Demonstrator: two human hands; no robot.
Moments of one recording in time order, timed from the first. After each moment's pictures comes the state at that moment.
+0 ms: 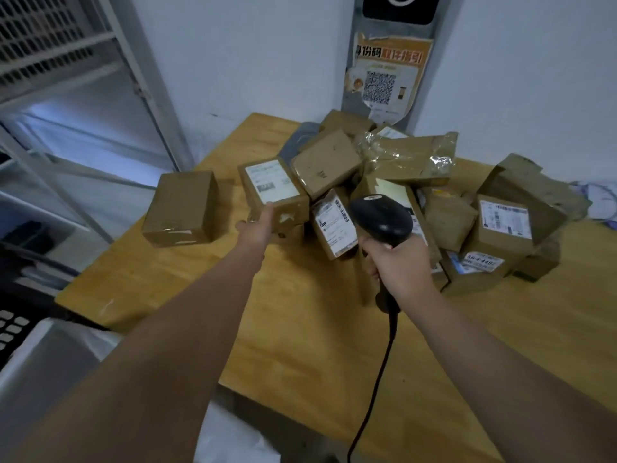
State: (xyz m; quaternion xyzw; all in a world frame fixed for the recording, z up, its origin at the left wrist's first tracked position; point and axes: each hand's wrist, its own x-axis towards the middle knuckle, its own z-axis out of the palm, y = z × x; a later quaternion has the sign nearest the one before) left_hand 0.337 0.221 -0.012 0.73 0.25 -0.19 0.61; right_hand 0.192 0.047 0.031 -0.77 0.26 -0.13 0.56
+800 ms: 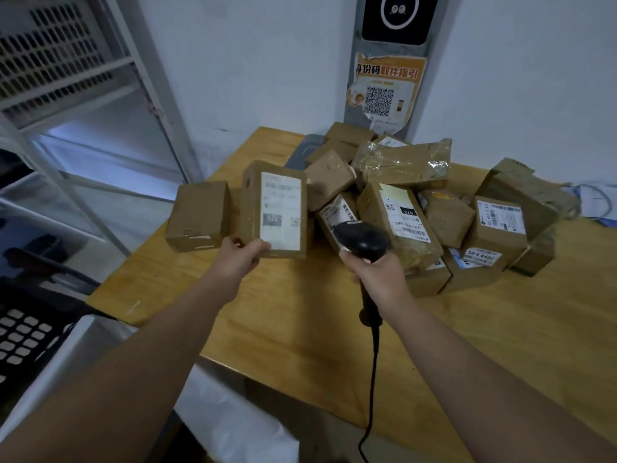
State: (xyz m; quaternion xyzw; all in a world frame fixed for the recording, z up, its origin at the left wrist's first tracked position) left_hand 0.288 0.303 0.000 0.71 0.11 -0.18 0.67; right_hand 0.176 0.092 0.019 -0.71 0.26 -0.06 0.65
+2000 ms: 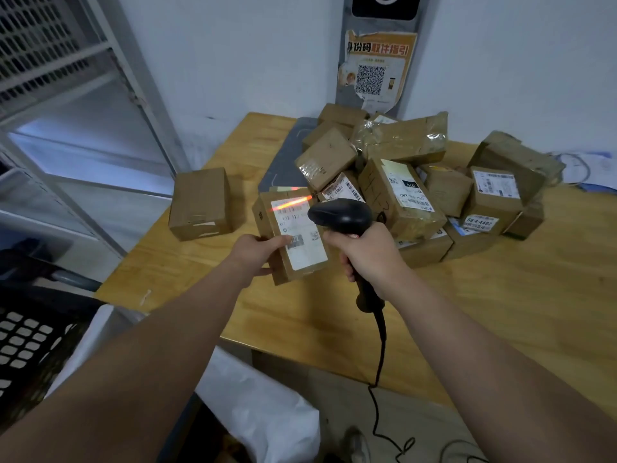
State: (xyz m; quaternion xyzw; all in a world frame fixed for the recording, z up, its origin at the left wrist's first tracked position) left_hand 0.276 0.311 -0.002 0.77 0.08 -0.26 0.57; right_hand 0.158 0.152 0.059 -0.75 0.23 -0.03 0.61
